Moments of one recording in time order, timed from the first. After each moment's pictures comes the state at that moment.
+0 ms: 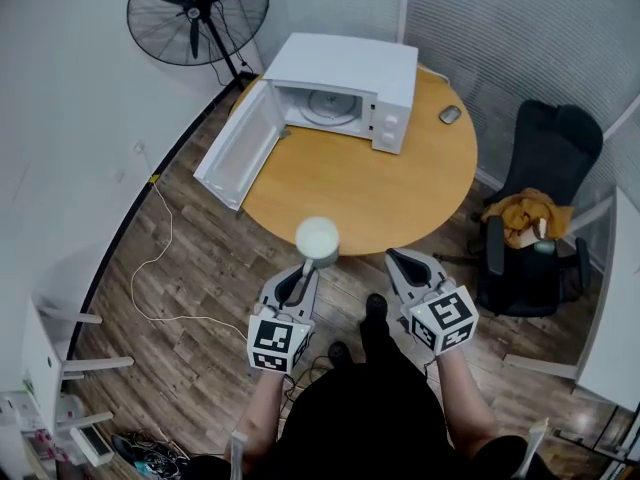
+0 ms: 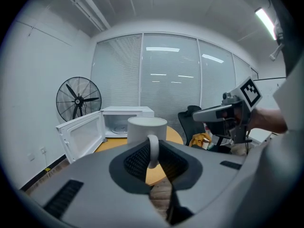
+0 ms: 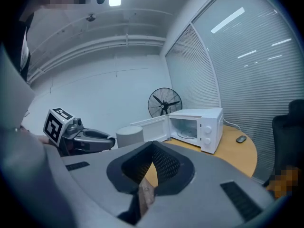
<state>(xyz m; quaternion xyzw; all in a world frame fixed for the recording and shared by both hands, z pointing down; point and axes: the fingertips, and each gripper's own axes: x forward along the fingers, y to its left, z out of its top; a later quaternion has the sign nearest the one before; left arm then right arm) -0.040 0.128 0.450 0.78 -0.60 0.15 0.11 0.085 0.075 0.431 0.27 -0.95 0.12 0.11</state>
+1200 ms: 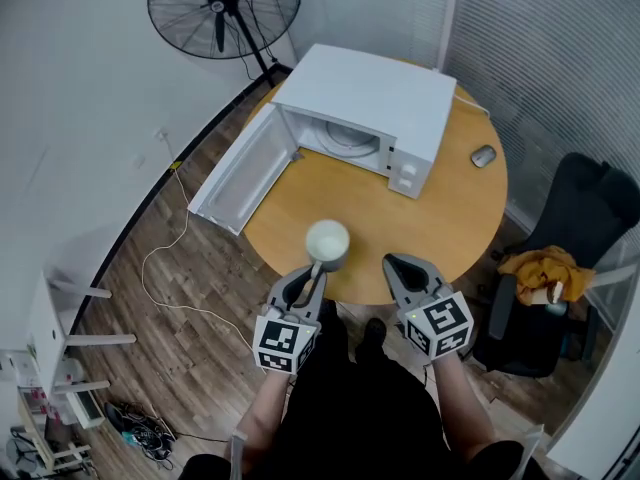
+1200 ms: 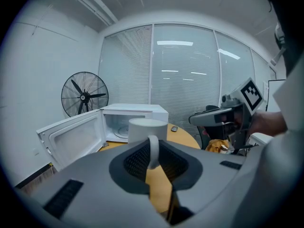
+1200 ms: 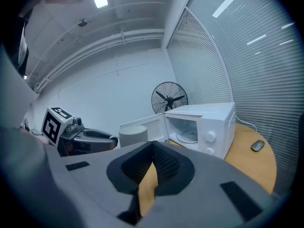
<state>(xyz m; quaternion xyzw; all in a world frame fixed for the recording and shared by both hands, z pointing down) -0.038 -0.022 0.463 0.73 -0.65 0.16 0.13 0.064 -0.085 0.452 0.20 -0.96 0.14 0.12</state>
